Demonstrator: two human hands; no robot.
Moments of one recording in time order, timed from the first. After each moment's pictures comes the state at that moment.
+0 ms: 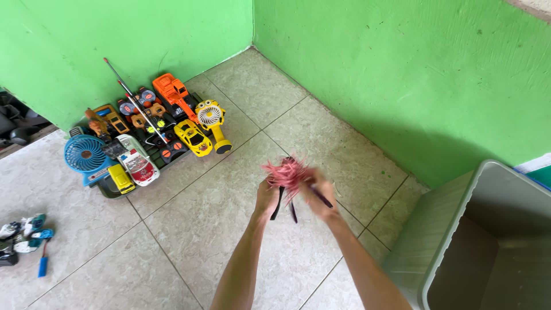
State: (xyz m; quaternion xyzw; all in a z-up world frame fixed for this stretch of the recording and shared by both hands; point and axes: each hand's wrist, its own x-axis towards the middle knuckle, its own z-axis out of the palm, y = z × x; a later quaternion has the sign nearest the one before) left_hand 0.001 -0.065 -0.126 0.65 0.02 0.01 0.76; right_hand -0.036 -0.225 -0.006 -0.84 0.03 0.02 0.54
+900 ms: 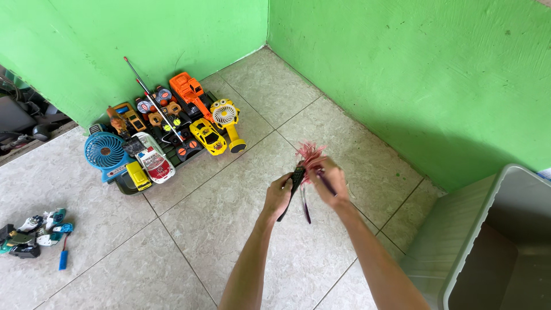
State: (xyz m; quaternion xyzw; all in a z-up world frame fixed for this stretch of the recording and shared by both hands) left_hand -0.009 -0.038 -0.085 0.78 0.01 -0.03 0.63; right_hand -0.011 -0.200 0.027 -0.89 -0.06 -0.05 0.46
